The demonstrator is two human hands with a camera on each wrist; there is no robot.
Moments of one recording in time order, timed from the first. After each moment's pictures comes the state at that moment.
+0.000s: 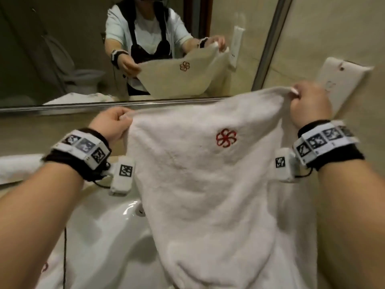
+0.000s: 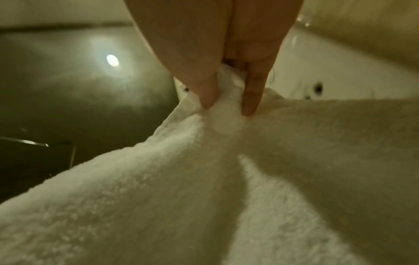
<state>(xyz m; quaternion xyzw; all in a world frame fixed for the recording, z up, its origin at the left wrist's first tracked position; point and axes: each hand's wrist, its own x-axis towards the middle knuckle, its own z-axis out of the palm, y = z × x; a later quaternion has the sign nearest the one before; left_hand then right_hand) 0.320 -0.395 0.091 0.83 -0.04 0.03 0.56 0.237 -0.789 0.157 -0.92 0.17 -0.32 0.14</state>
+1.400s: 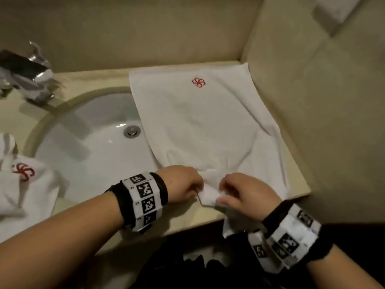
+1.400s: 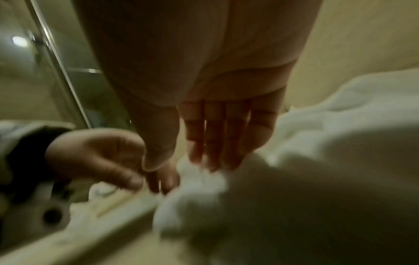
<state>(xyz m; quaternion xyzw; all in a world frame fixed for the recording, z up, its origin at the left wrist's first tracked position) 0.079 -0.492 -0.062 0.84 -0.44 -0.30 0.11 -0.008 -0.679 -0.055 -0.96 -0.04 0.18 0.21</state>
